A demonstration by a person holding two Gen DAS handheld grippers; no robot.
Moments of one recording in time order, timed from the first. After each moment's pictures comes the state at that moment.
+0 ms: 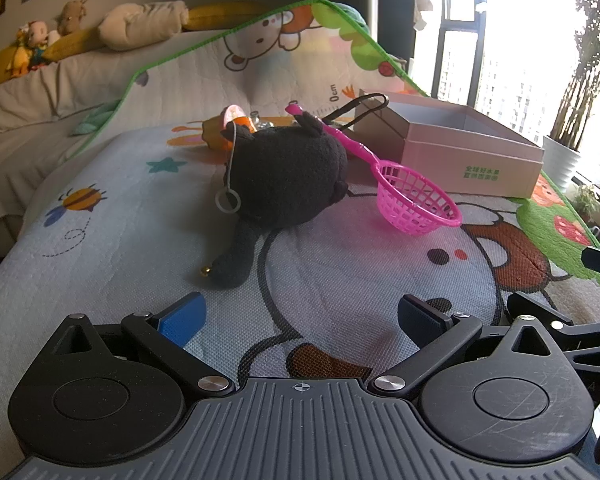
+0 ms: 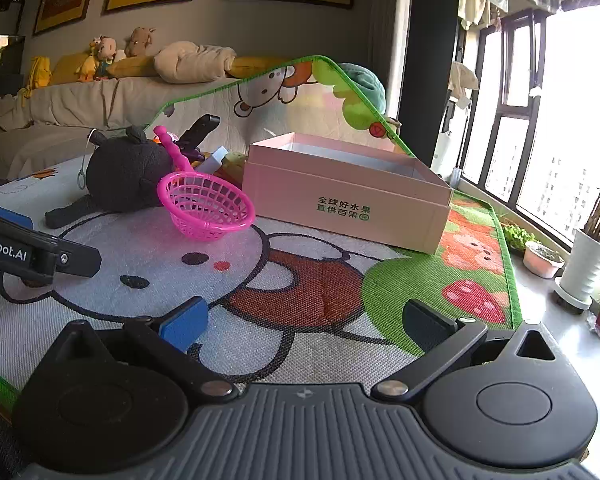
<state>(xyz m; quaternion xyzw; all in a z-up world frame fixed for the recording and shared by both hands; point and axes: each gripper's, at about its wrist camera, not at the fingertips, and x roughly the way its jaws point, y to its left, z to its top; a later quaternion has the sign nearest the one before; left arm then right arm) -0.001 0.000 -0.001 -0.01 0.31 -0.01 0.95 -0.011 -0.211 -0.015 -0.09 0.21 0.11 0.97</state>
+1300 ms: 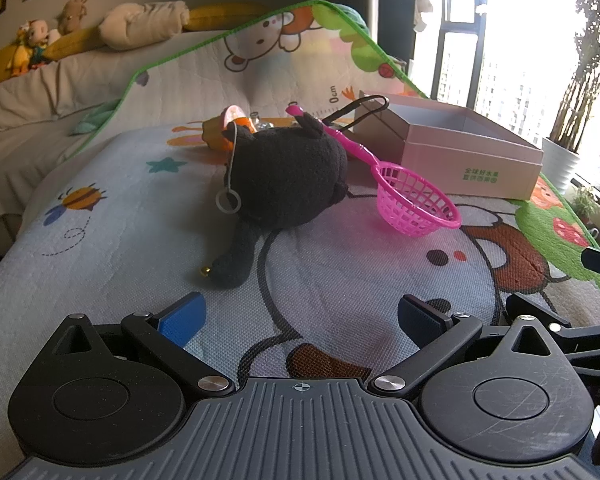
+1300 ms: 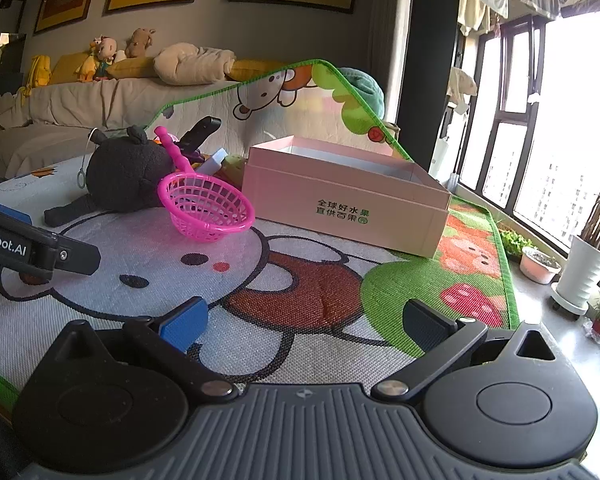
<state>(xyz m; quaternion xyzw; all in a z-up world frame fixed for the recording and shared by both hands) -0.001 0.000 -0.001 -0.02 0.31 -0.01 0.95 -0.011 -0.210 -0.014 -0.10 0.21 0.11 0.97</state>
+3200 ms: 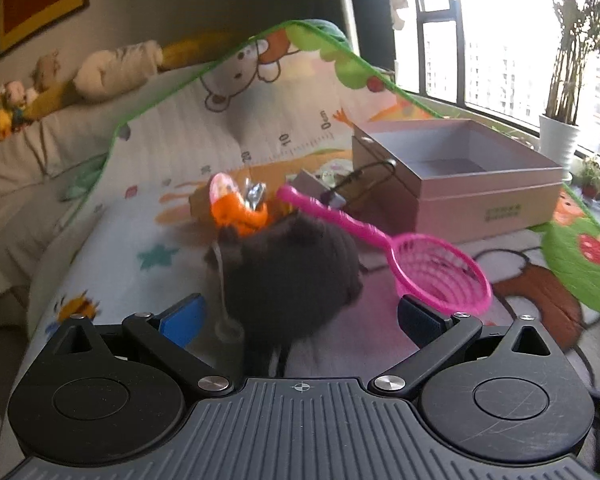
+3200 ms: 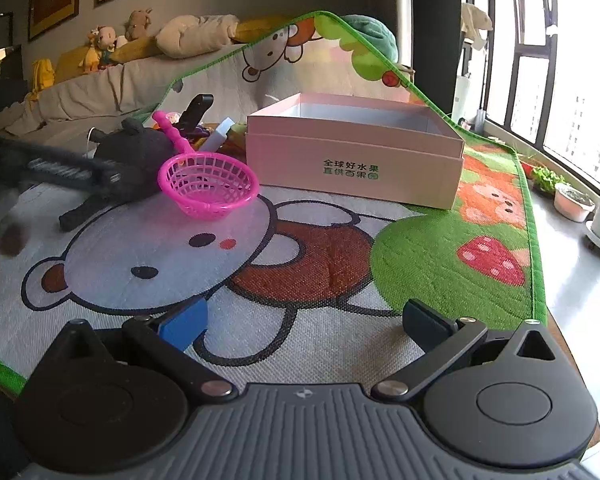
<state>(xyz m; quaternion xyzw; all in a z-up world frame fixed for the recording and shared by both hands) 0.068 -0.009 0.031 0.07 0.28 -0.01 0.96 0.006 -0.227 -0.004 -0.05 0.29 0.15 0.94</state>
